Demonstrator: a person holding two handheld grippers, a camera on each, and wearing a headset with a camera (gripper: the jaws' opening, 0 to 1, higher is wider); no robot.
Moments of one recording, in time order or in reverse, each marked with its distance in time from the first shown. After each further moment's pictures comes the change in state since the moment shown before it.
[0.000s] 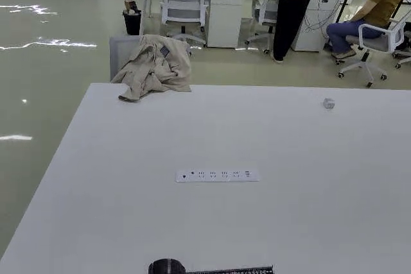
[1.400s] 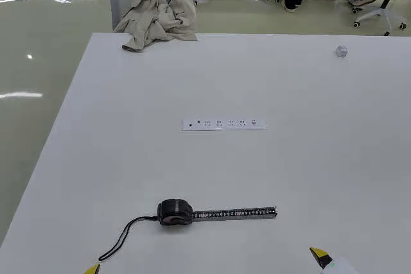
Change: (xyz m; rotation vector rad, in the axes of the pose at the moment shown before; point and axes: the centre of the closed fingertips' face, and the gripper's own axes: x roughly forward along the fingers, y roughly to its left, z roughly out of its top) left arm -0.049 -0.029 -0.004 -0.057 -0.006 0.064; right arm -0.049 0.037 0.014 0.083 -0.051 -0.045
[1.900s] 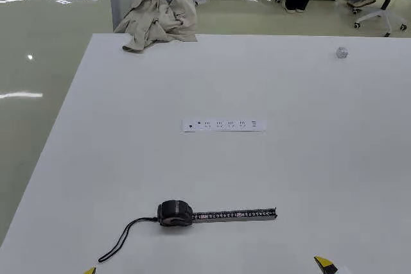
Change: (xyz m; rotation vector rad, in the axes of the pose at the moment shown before) left arm -0.014 -0.006 0.011 -0.019 -0.001 0.027; right arm -0.014 0.008 -0.007 -0.015 0.034 0.005
